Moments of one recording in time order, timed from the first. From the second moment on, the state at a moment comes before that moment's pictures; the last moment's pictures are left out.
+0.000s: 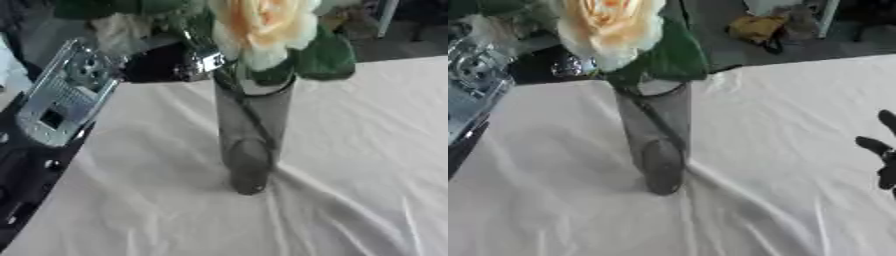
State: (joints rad) left arm -1.15 0.47 -0.32 -1.50 -0.13 -0.10 -0.62; right arm -0.17 -0.25 -0.21 -1.98 -0.23 -0.44 0.19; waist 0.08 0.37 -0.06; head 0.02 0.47
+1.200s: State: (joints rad) left arm -1.15 0.48 -0.30 -1.50 -0.13 -0.09 -0.70; right arm -0.16 -0.26 -0.21 -1.98 -0.24 -0.44 0.19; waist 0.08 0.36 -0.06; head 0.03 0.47
